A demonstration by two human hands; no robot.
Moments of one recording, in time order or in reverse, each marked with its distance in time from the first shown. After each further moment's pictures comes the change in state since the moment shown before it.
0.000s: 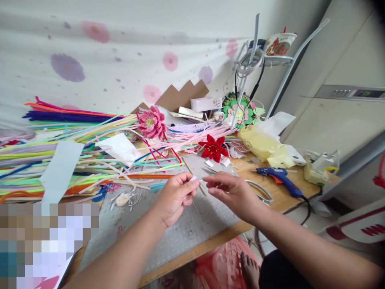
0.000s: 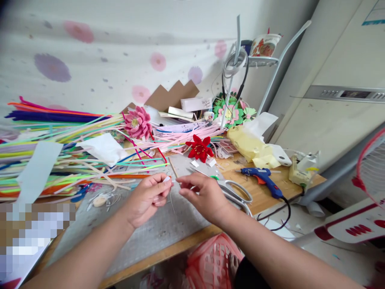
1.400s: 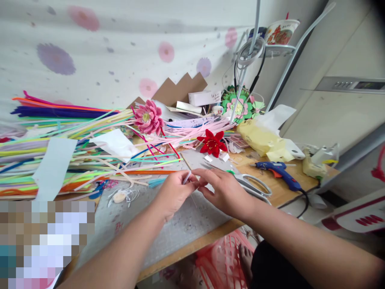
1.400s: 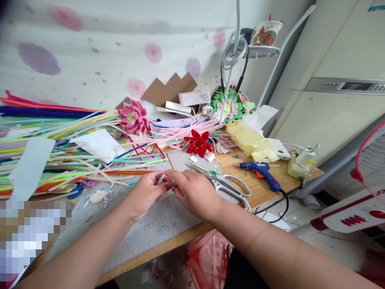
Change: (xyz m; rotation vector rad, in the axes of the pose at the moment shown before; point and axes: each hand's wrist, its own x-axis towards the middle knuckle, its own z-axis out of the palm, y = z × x) left_hand 0.006 -0.005 -0.002 0.467 0.082 0.070; right_hand 0.007 0.002 0.016 -0.562 -0.060 -0.318
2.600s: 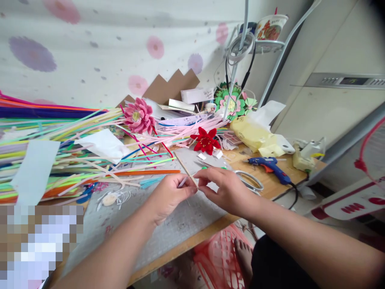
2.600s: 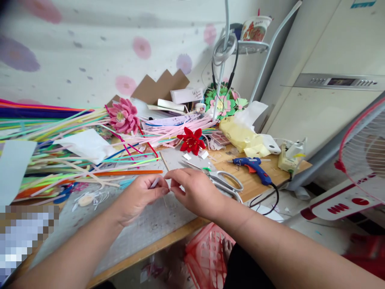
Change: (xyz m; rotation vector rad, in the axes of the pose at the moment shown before) left_hand -0.004 0.000 -0.001 0.077 -0.181 0.017; right_hand -0.012 0.006 -0.018 0.164 0.095 -0.039
